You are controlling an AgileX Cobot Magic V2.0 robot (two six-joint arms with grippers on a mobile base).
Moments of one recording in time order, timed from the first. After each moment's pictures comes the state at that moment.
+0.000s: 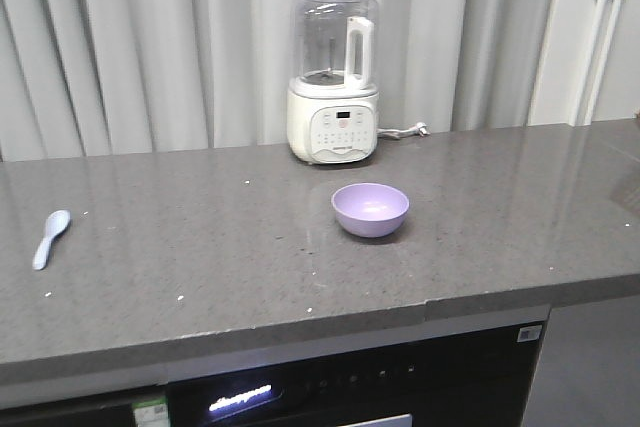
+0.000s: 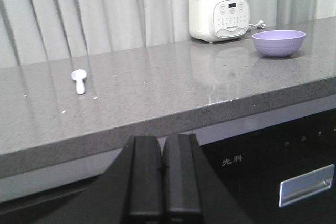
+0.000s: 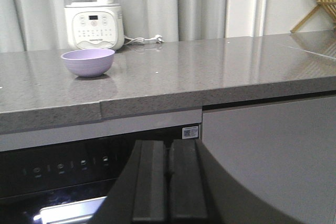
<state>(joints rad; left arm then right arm) -0.14 -0.01 0.03 0.11 0.08 -0.05 -0.05 -0.01 0.03 -0.04 0.08 0.07</state>
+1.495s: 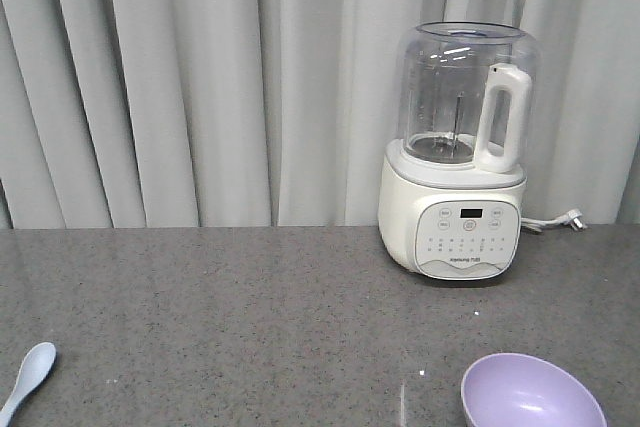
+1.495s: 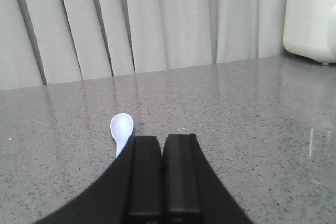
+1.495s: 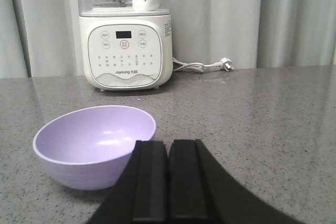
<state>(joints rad) -0.14 -0.01 0.03 0.11 0.08 -0.05 -0.05 -0.01 0.03 -0.04 0.08 0.07</state>
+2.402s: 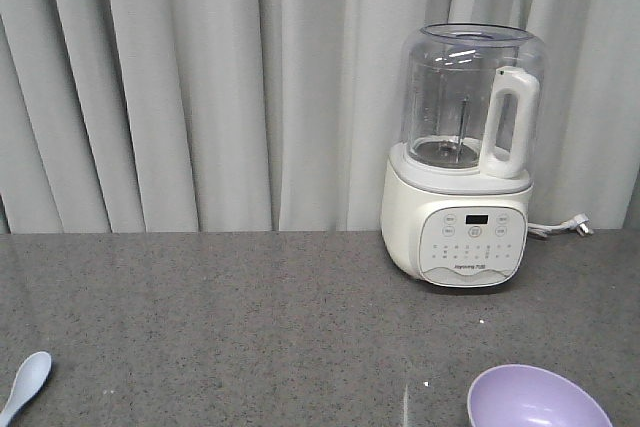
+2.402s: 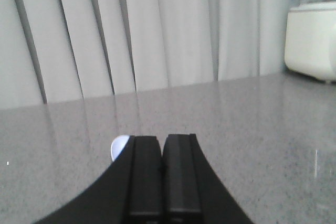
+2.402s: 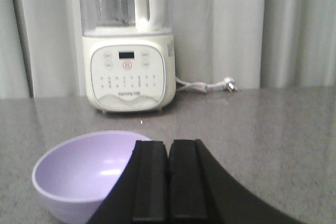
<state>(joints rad) -0.14 -0.01 0.03 0.11 -0.03 -0.05 -0.05 -0.01 0.03 -0.04 0.00 0.07</state>
